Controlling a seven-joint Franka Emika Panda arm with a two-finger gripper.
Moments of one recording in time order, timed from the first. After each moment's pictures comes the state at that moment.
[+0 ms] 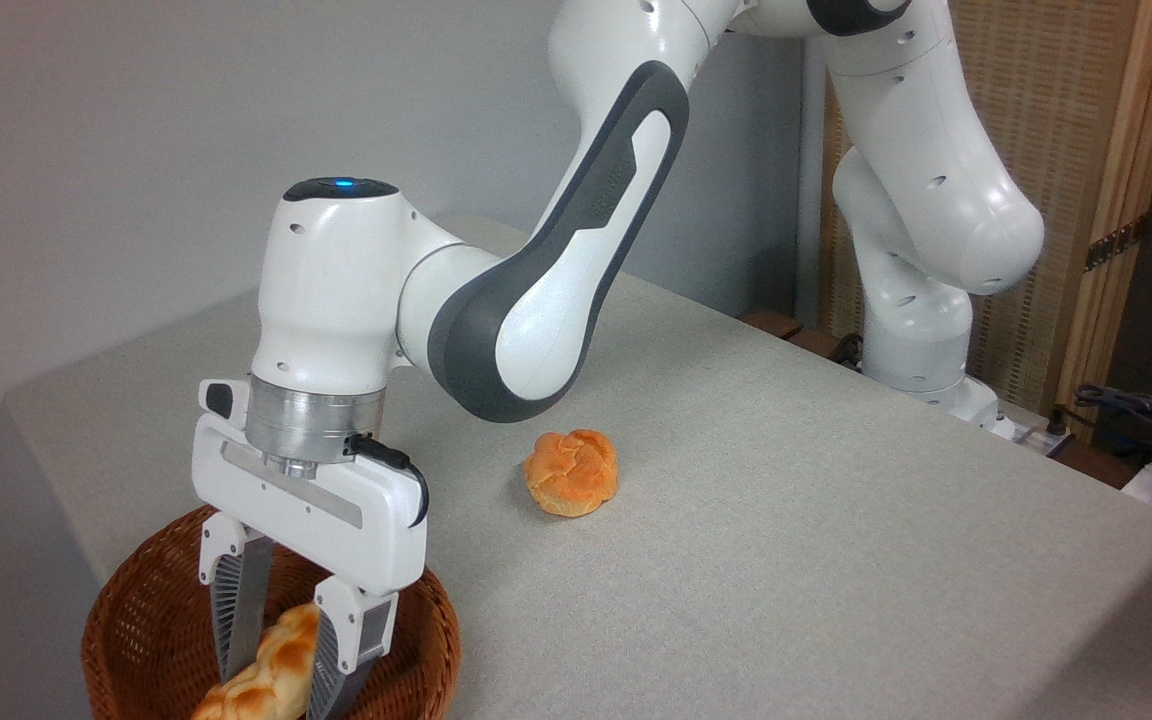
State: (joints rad) arm -0.34 0.35 0.31 -1.86 0.00 2.64 0.41
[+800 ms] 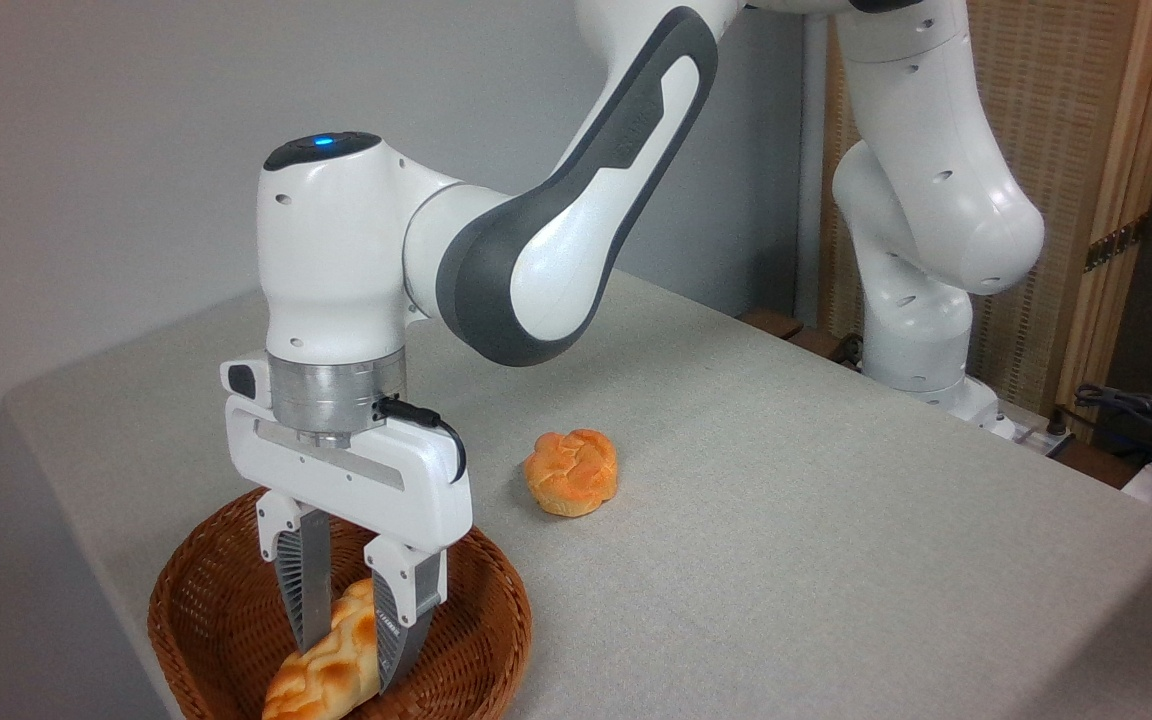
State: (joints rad) arm -0.34 0.27 0.32 -1.86 0.01 2.38 0.41
